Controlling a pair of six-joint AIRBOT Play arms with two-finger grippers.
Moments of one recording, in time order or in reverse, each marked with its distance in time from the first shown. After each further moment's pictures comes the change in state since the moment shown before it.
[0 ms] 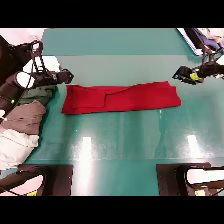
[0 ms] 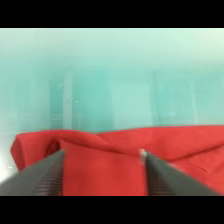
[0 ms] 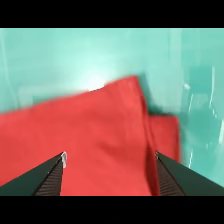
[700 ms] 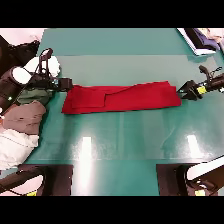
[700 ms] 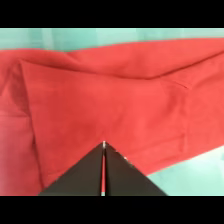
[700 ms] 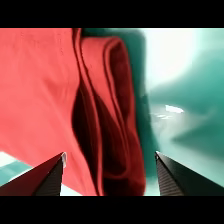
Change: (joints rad) left arm 0.000 -0.002 0.046 -0.029 -0.317 0.004; right arm -0.230 -0.296 0.067 0.261 0.365 -0.249
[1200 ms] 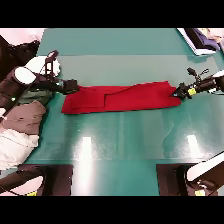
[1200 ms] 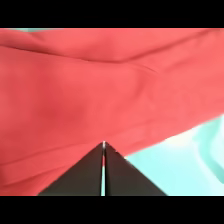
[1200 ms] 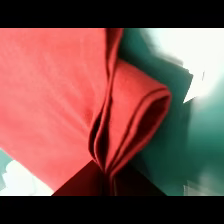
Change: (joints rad) left arm -0.066 -0.006 0.001 -0.080 -0.031 -0.028; right arm 0.067 -0.058 0.000 0.036 -0.021 -0.094
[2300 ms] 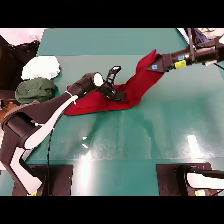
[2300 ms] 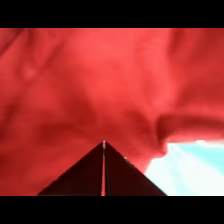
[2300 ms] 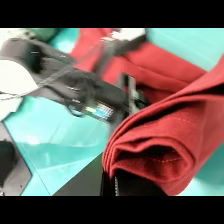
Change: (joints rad) left arm -0.385 -0.622 0.504 0.036 0.028 -0.029; right arm 0.451 0.472 0.083 0.219 -0.063 0.053
